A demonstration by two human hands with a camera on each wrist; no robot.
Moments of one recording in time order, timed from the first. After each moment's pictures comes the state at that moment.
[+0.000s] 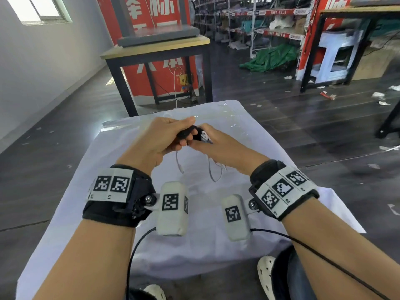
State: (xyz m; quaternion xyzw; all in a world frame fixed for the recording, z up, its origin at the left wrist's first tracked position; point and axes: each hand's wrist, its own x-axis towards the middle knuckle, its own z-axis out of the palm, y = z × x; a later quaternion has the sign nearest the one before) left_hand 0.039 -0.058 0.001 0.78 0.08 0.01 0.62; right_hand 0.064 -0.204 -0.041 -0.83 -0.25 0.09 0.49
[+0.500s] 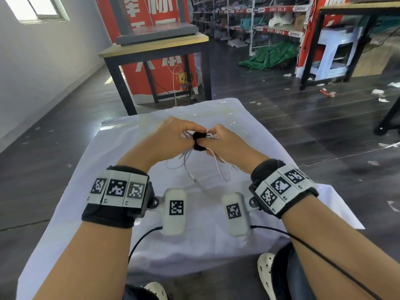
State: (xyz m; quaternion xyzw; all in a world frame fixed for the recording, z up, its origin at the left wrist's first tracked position) left_hand 0.046 -0.052 -0.009 0.95 -0.13 0.06 0.28; right_hand 0.070 -0.209 -0.047 -0.83 -0.18 0.09 0.53
